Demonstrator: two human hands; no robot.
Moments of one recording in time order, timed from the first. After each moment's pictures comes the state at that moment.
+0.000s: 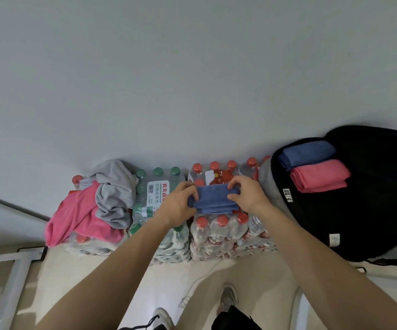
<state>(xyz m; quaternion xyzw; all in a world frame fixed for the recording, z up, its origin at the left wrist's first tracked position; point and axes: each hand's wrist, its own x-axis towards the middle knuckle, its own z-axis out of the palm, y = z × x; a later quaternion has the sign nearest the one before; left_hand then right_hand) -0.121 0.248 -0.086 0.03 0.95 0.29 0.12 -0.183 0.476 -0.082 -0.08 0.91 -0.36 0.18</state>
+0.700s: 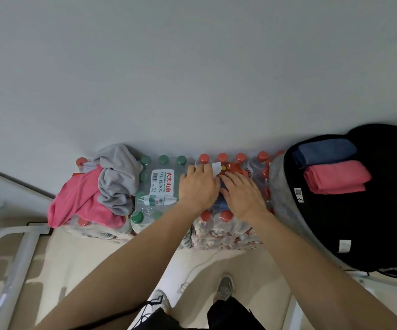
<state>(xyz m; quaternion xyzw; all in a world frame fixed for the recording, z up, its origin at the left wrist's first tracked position) -0.150 0.302 -0.086 -0.06 0.99 0.11 0.03 -0.175 0.455 -0.125 -0.25 0.96 -0.09 0.10</state>
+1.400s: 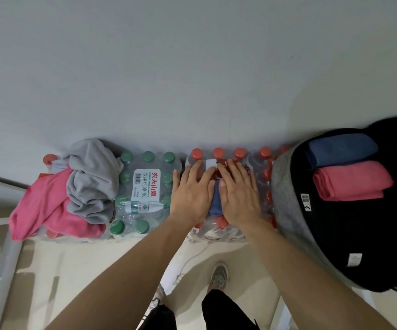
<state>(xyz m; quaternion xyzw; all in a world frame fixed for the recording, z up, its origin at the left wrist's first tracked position) -0.160 0.303 -0.153 -0.05 0.99 0.14 0.04 -0.192 0.447 -0.150 -0.18 0.97 -0.13 0.06</state>
